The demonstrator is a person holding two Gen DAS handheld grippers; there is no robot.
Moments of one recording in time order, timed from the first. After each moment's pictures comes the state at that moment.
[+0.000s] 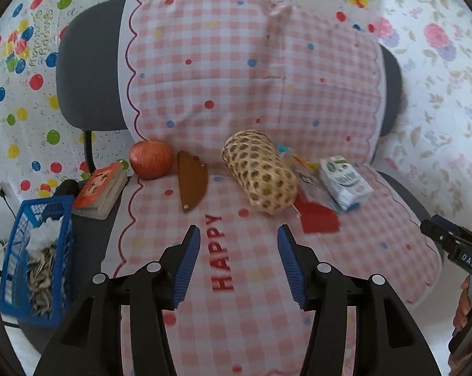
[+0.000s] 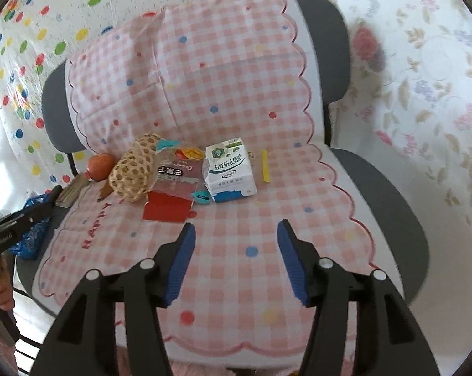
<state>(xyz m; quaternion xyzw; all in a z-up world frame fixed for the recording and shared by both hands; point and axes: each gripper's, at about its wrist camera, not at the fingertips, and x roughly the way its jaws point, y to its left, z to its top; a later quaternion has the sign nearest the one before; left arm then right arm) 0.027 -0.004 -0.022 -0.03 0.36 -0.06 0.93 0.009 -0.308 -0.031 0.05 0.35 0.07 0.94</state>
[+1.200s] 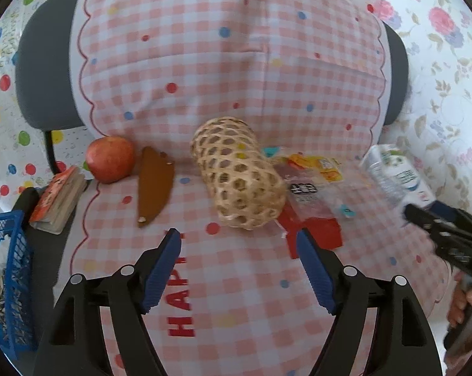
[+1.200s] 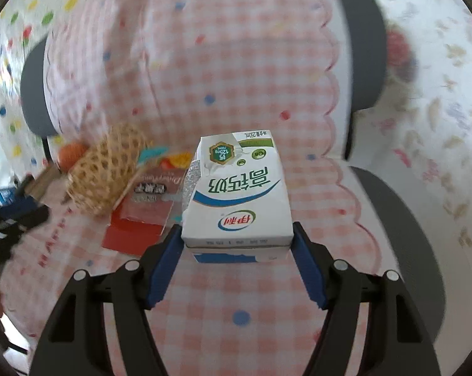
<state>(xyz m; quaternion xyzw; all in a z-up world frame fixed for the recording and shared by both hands) 0.079 -0.045 -0.047 -0.03 0.39 -0.08 0.92 0.080 -0.302 -0.044 0.00 0.35 0.06 0.93</state>
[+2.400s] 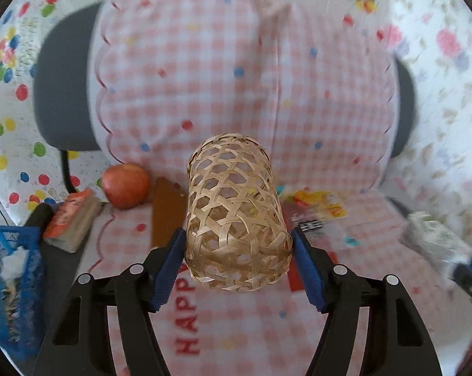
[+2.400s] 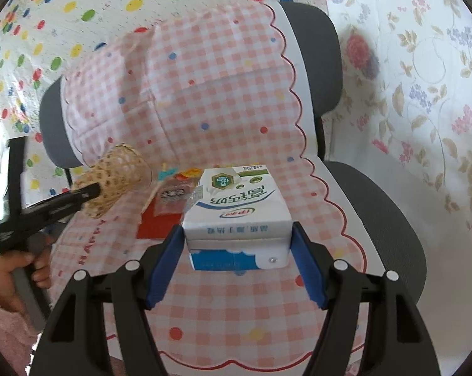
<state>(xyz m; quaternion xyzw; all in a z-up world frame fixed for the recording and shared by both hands) 0.067 -0.033 -0.013 -0.05 0.33 -0.06 0.94 0.002 -0.325 -0.020 0.06 0.31 0.06 0.95</state>
